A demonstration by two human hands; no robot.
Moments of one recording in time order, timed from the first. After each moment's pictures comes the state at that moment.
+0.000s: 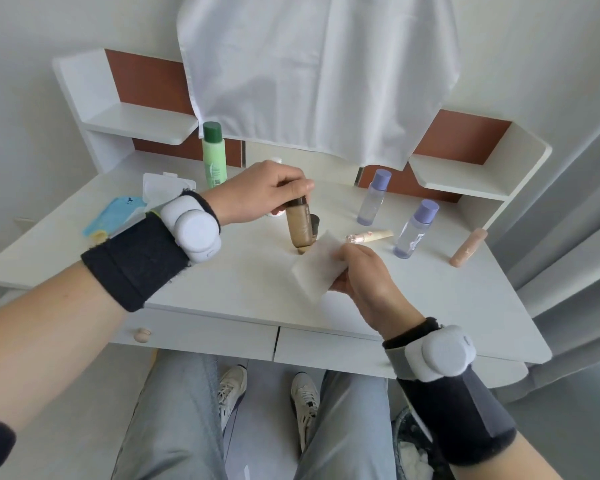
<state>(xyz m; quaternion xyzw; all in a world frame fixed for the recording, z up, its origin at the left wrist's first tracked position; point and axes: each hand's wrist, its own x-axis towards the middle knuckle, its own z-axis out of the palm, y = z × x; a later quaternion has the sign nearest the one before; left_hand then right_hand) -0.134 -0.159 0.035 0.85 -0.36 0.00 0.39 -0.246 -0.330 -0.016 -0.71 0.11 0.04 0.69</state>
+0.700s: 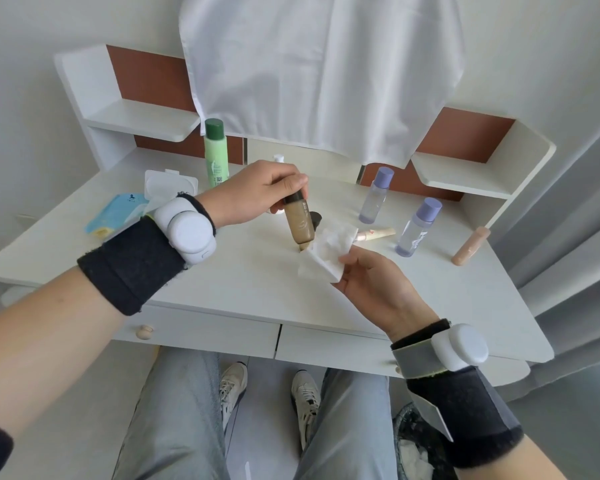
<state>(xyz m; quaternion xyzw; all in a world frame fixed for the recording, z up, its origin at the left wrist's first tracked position) -0.138 -0.152 0.030 0.82 -0.36 -0.01 0.45 -0.243 -0.347 -0.028 -0.46 0.06 0.13 0.87</state>
